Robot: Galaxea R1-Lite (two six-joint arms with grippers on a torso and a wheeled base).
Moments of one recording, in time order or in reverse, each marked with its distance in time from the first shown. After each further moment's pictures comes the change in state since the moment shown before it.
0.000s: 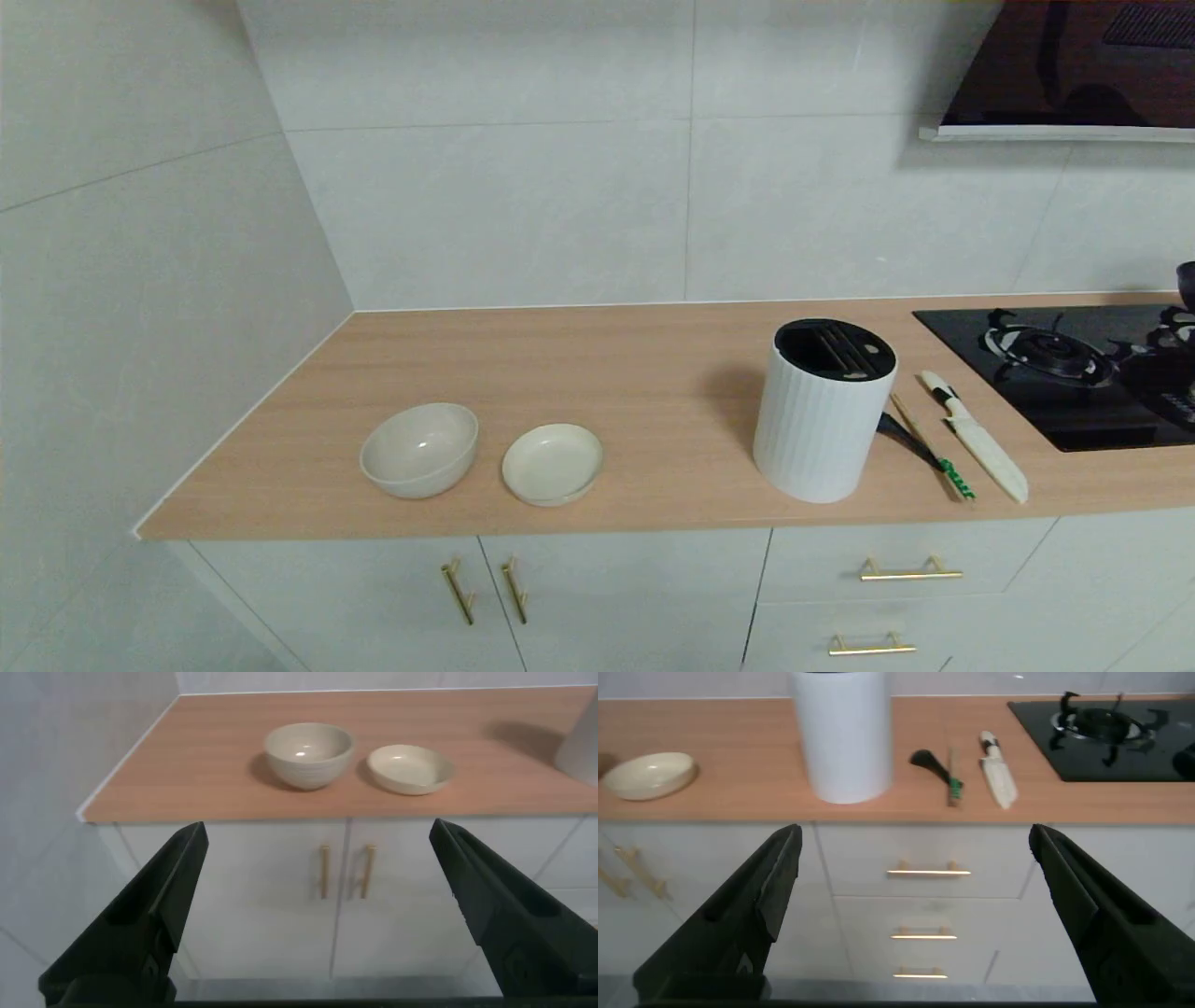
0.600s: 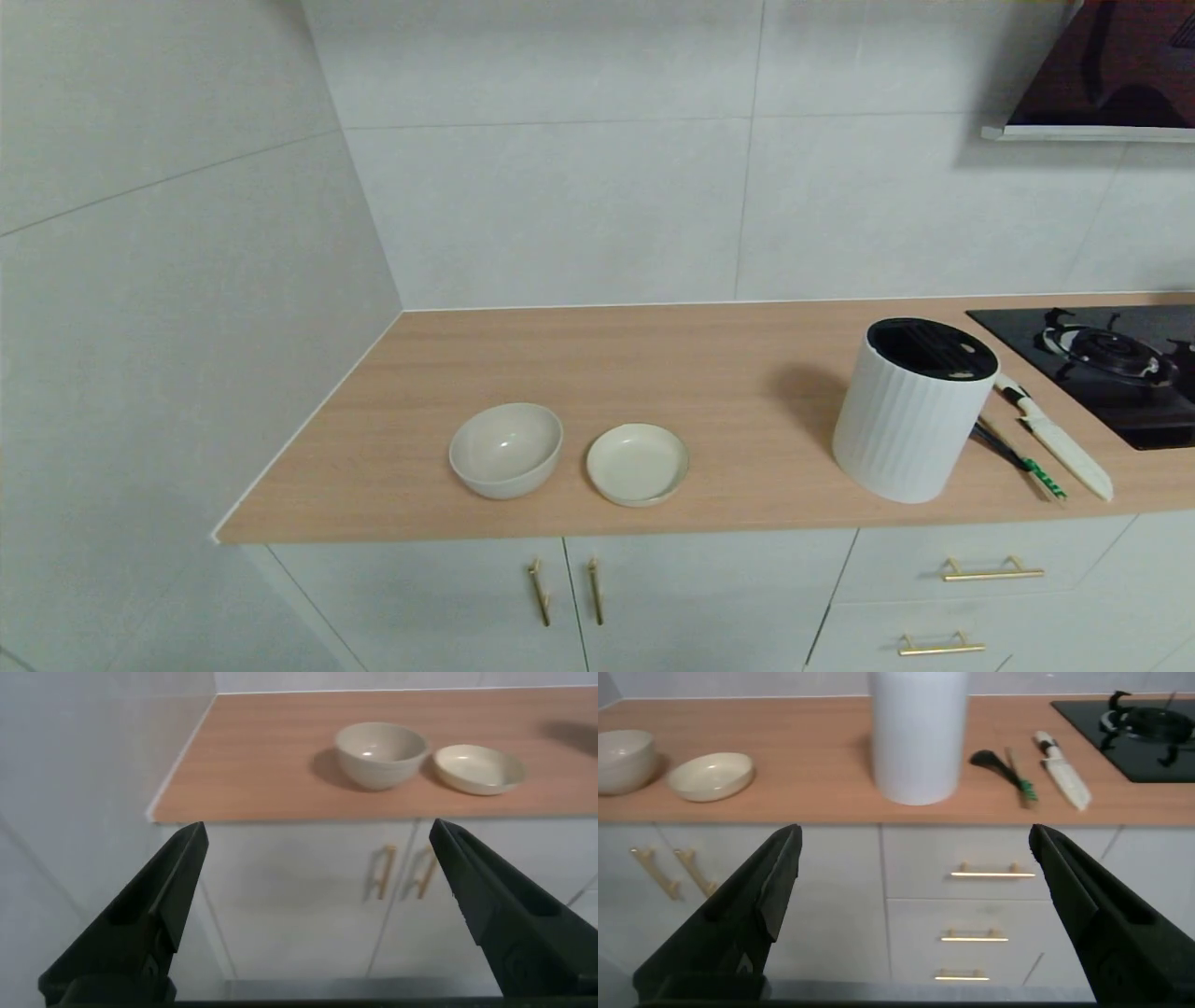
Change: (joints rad) left arm 0.000 0.000 0.000 0.000 0.000 0.000; right arm 0.000 0.000 0.000 0.000 0.000 0.000
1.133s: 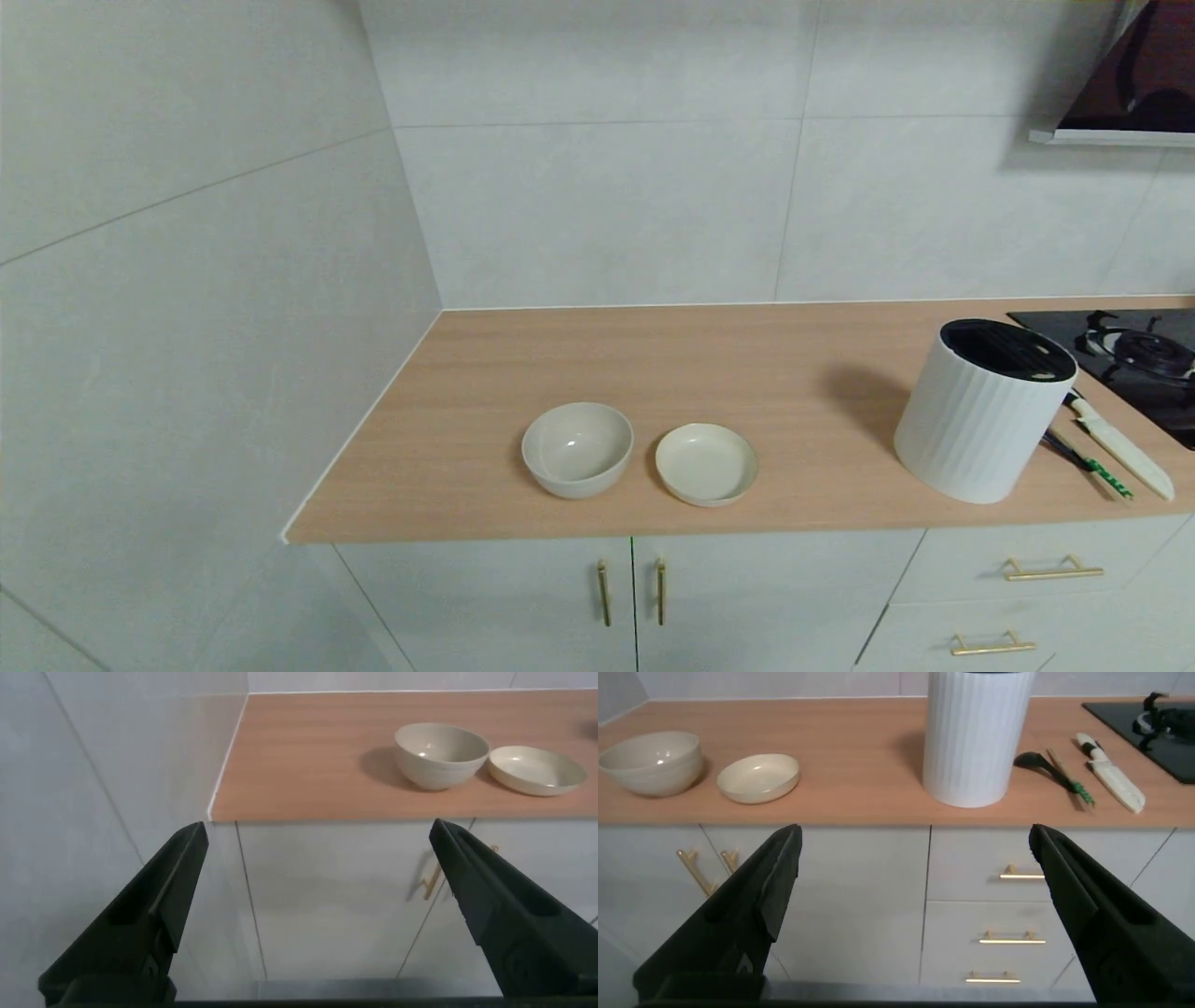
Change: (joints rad) left arm -0.001 0.000 0.000 0.000 0.000 0.001; right arm -0.001 0.000 0.000 0.000 0.000 0.000
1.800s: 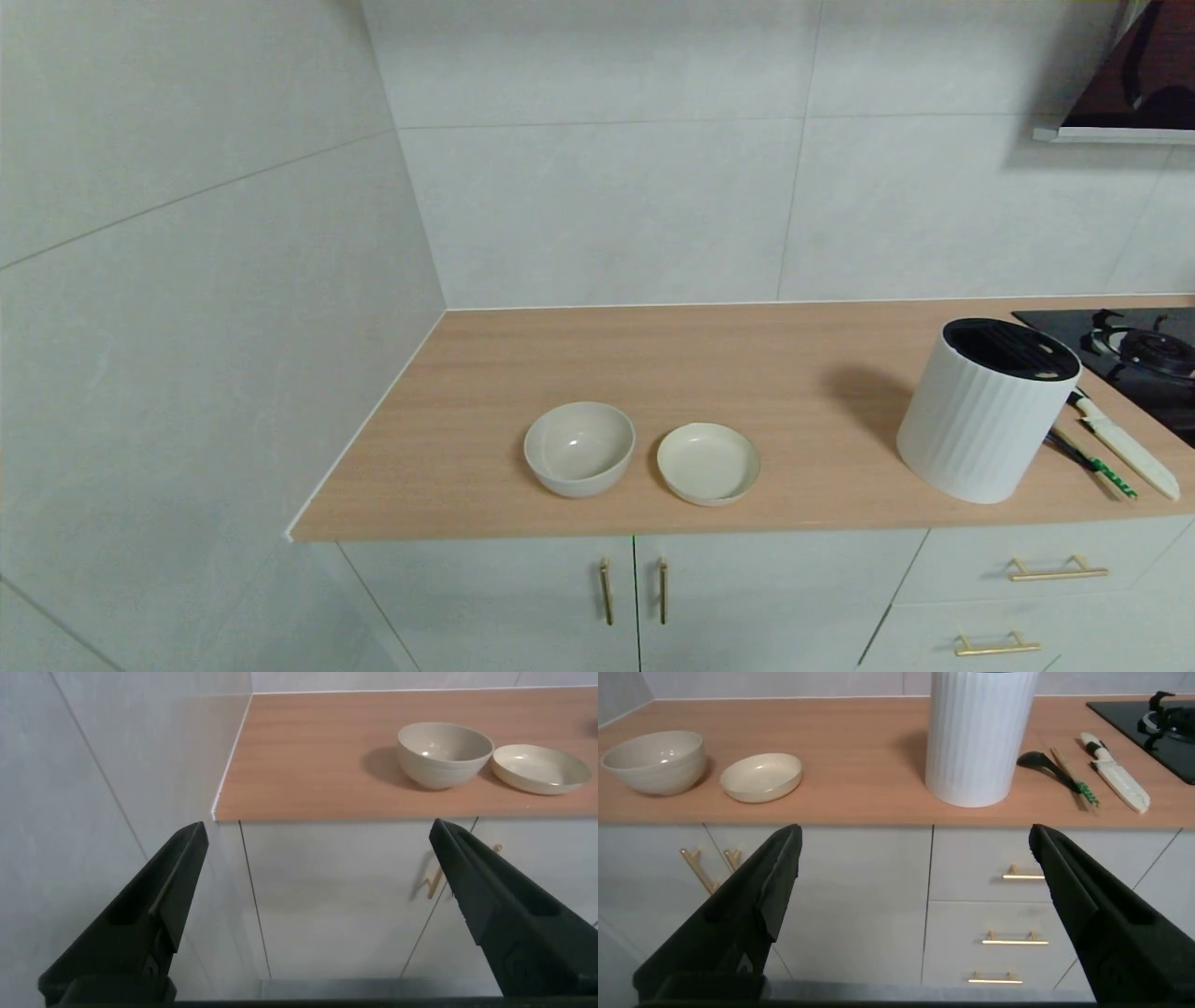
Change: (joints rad) left arm 0.001 0.000 0.000 0.000 0.000 0.000; right arm 0.001 0.000 0.000 0.000 0.000 0.000
